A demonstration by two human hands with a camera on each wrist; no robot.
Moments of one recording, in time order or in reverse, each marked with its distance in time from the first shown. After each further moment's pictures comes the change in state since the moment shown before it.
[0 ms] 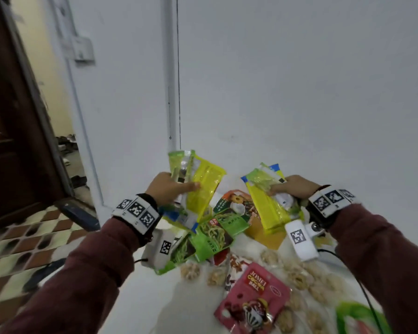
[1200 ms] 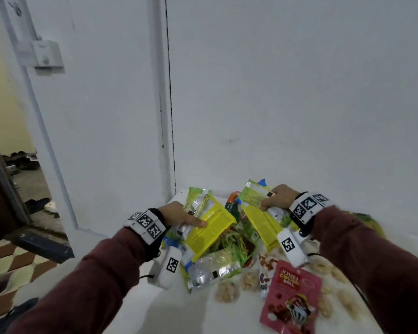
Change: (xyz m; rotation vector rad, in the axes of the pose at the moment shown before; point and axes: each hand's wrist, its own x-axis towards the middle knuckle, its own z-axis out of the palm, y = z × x) left_hand 0.039 -0.060 -0.023 0.314 -0.514 -0.052; right_hand -0.015 -0.046 0.073 -0.130 0.114 0.165
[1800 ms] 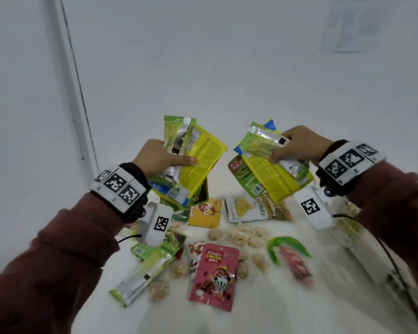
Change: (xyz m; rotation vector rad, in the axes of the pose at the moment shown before) left_hand -0.064 0.159 0.002 -0.373 0.244 0.627; right_hand -0.164 0.068 -0.159 0.117 0.414 -0.052
